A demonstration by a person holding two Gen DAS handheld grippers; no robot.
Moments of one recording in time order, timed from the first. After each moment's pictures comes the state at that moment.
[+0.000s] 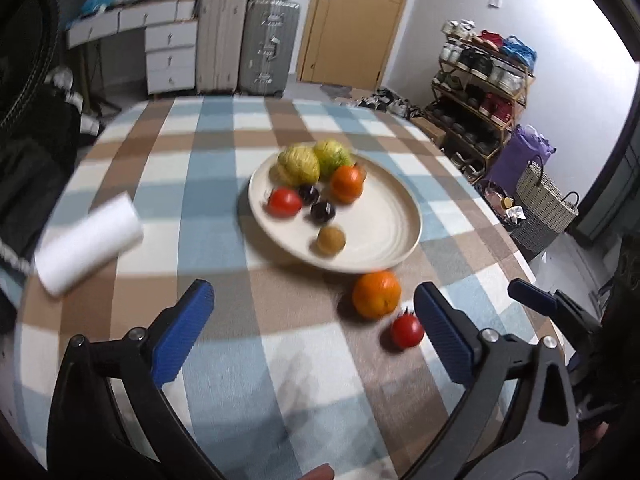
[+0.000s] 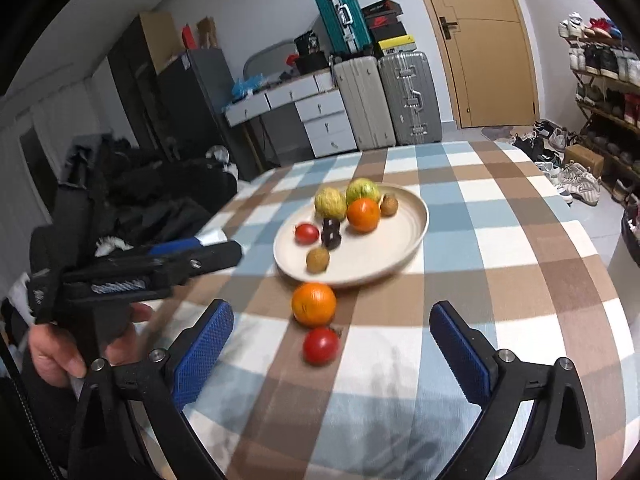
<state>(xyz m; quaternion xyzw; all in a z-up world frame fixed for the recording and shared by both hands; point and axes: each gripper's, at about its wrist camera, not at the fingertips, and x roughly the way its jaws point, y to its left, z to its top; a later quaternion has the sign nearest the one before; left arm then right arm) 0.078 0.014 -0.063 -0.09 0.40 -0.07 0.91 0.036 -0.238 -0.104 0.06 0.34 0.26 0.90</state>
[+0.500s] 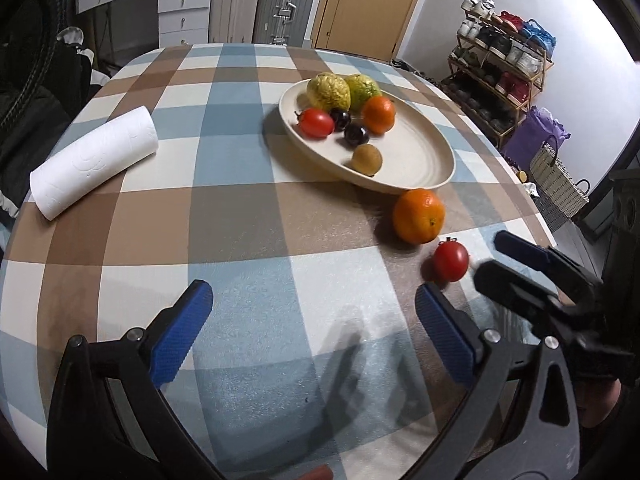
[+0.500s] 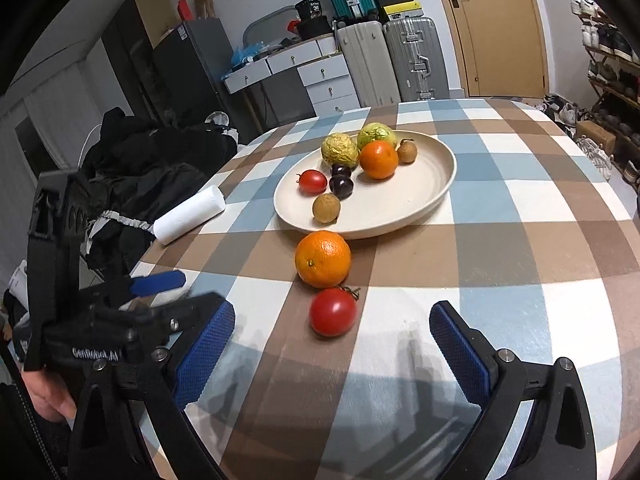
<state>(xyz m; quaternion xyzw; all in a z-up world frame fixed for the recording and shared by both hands) 0.064 0.029 -0.119 -0.10 0.45 -0.05 0.89 0.055 -0.208 -0.143 0.06 0.39 0.28 0.88</state>
